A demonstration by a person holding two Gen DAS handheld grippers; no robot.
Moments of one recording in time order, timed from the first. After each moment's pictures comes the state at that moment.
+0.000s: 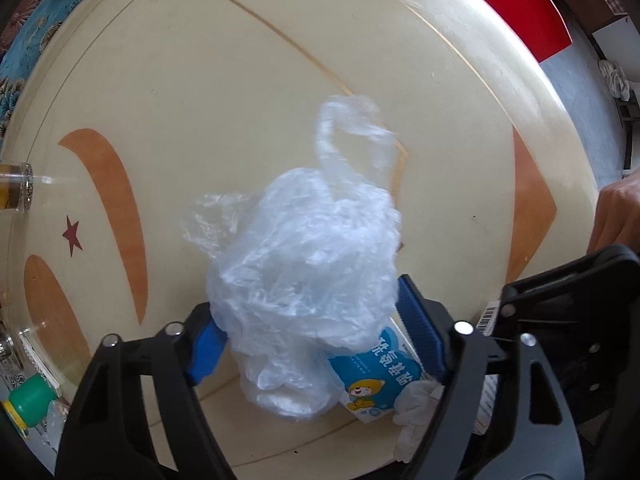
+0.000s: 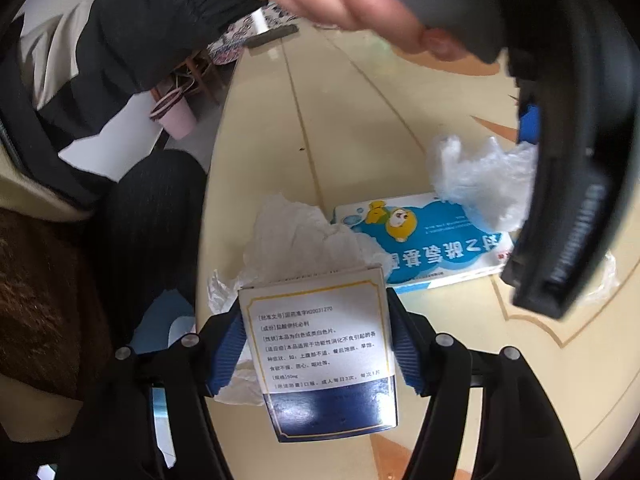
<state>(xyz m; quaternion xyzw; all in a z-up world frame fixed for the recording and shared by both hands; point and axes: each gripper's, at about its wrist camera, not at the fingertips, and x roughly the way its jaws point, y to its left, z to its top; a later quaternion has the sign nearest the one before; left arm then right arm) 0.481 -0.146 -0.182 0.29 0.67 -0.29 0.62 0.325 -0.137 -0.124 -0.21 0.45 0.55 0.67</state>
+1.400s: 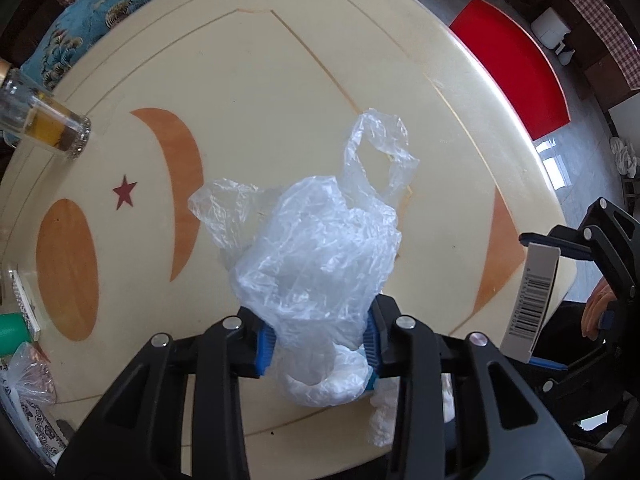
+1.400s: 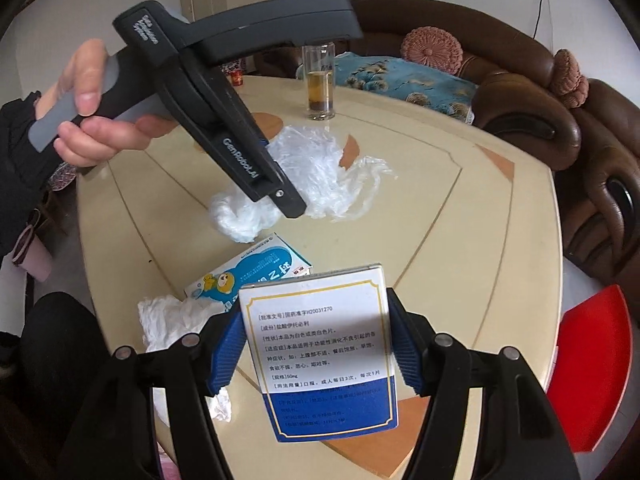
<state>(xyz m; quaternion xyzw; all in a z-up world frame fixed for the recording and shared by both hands) 0.460 -0.086 -0.107 0.20 0.63 -0.25 0.71 0.318 -0.206 -0.067 -0.10 0.38 0.26 0.88</state>
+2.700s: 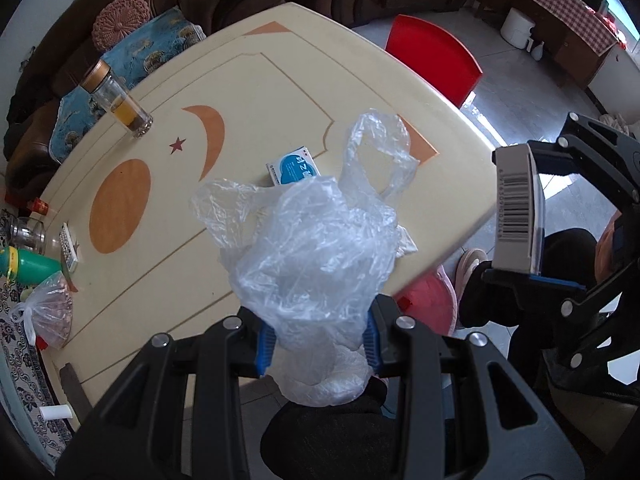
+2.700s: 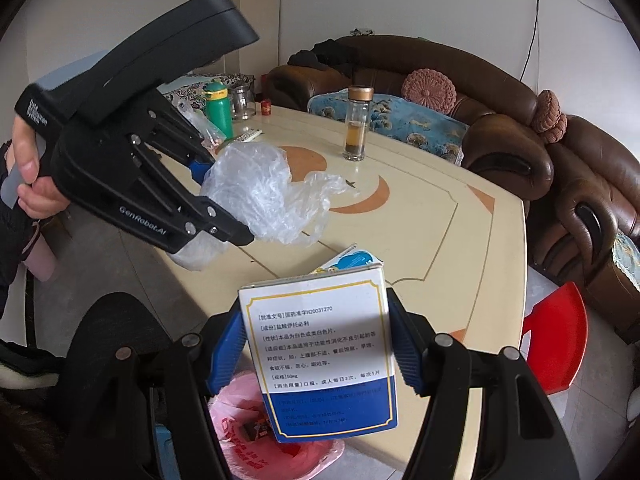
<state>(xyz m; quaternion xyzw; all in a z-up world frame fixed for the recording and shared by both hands) 0.238 -0.026 -0.012 0.23 0.54 -0.25 0.77 0.155 -0.156 0.022 -0.12 0.33 0.24 0.90</state>
